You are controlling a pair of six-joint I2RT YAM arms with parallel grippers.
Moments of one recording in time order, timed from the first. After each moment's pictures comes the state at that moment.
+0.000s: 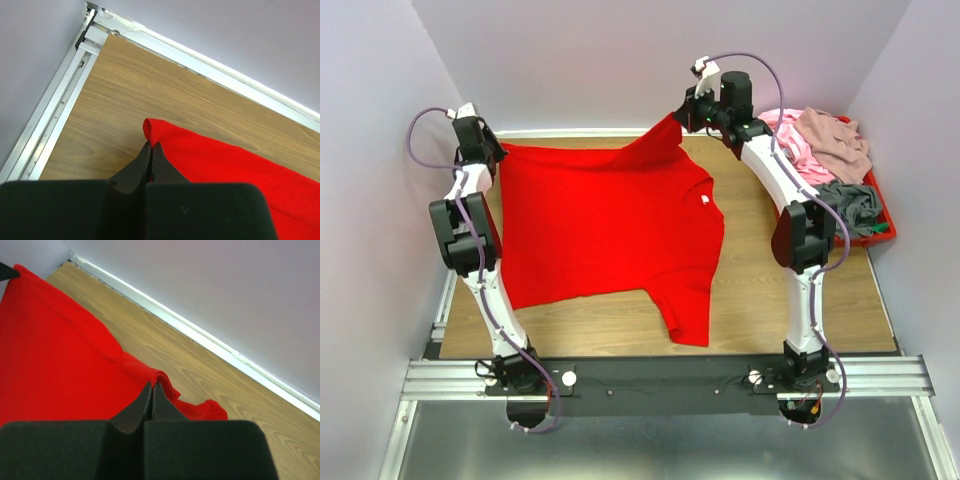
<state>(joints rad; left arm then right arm) 0.28 2.19 1.71 0.05 0.09 -0.31 0.31 2.23 2.15 -0.18 -0.44 -0.02</state>
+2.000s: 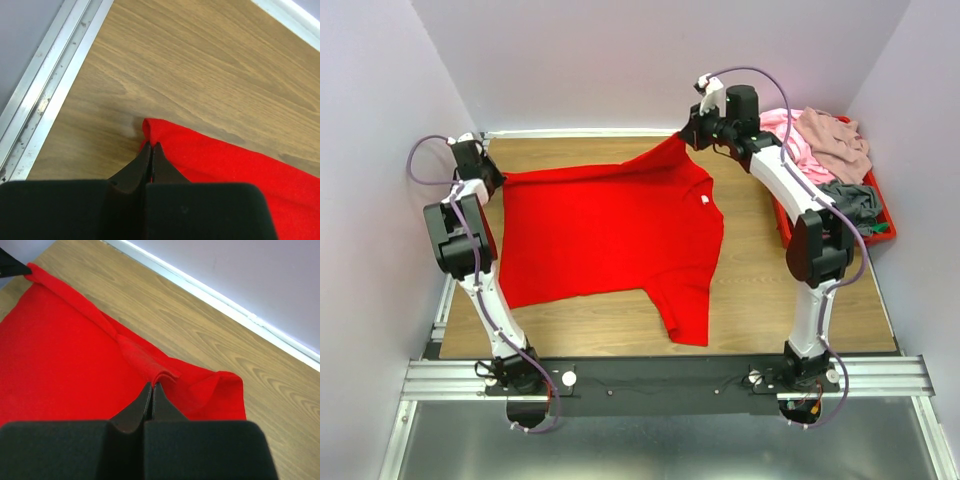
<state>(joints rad) 0.33 2.20 1.56 0.03 0.12 -0.32 0.32 2.05 1.88 -0.19 -0.46 -0.04</state>
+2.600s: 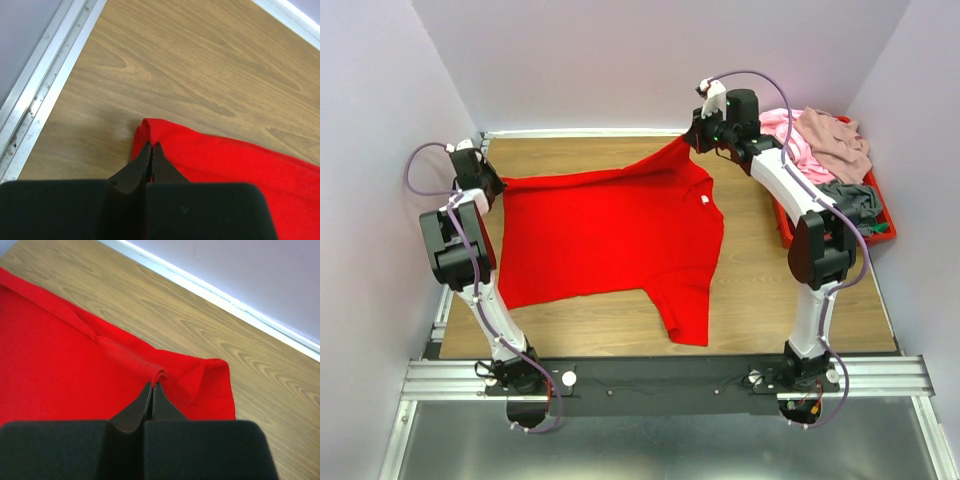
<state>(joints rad) 0.33 2.05 1.36 0.12 0.14 -0.32 0.32 2.02 1.82 -0.19 -0.37 -0.05</state>
